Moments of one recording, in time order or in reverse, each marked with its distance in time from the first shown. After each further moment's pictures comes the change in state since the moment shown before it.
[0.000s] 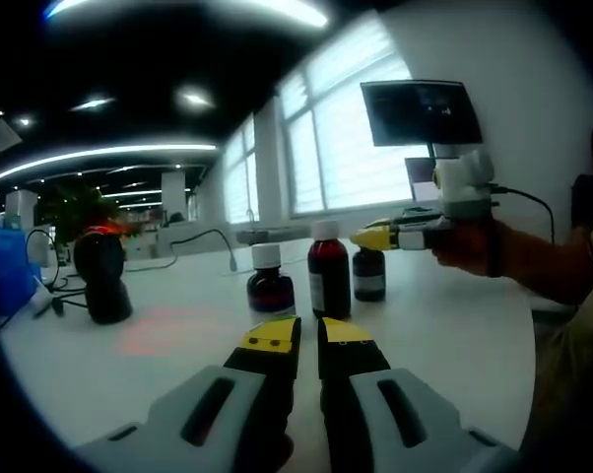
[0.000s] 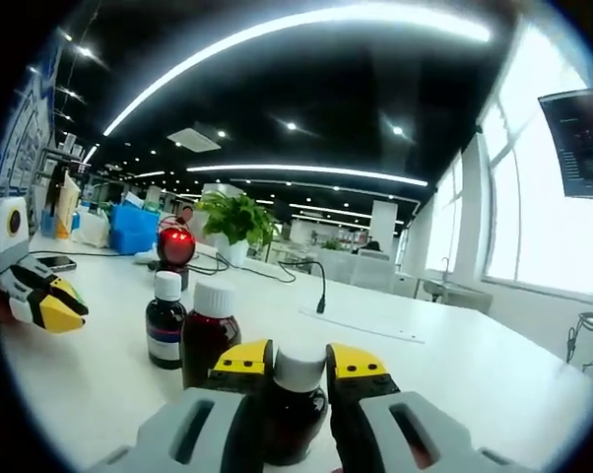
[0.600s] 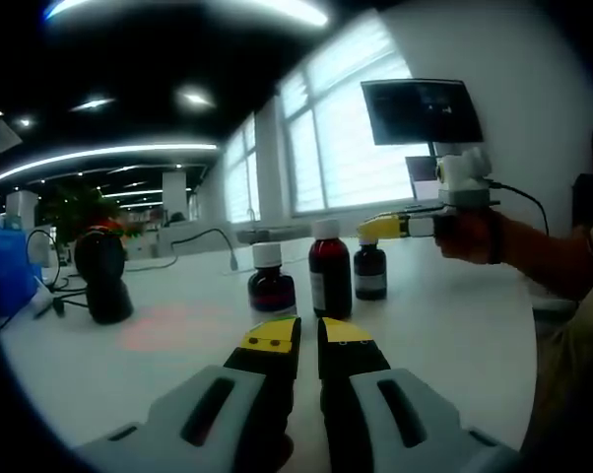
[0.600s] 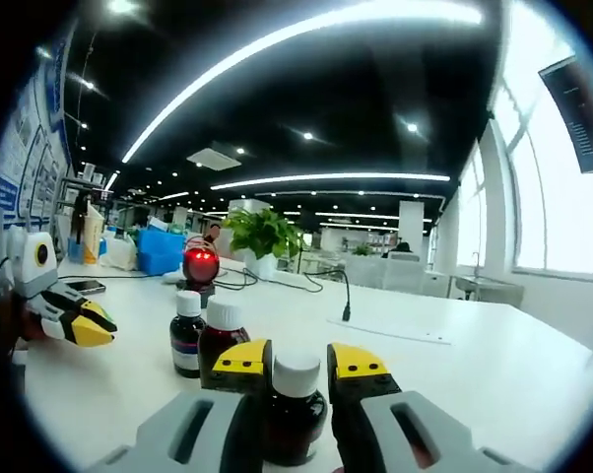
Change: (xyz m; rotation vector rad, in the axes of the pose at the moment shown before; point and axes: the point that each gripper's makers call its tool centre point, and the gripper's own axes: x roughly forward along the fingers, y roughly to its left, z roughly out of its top) left arm 0.000 0.000 -0.001 0.003 0.004 0.004; right arm -0.004 -0.002 0.009 0.093 -0.038 0.164
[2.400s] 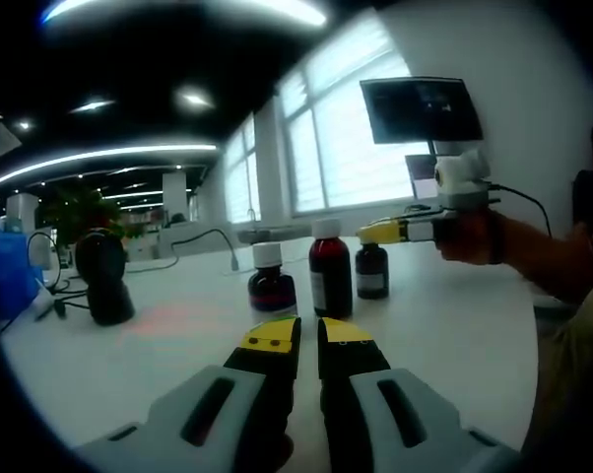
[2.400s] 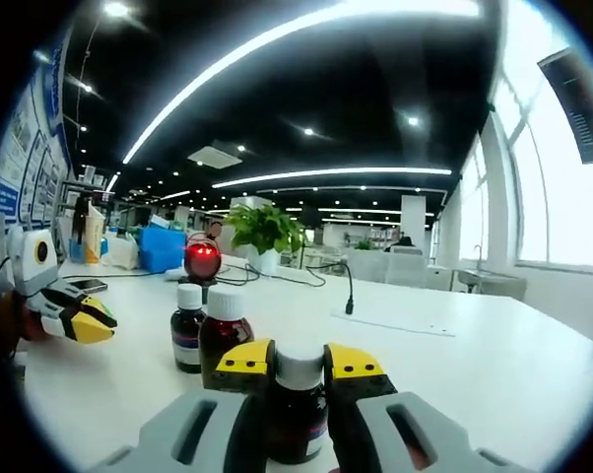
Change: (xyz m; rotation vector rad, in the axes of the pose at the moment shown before) left arm 0.000 0.000 0.000 0.009 0.002 0.002; right arm -0.001 0.012 -0.010 0.008 0.016 -0.015
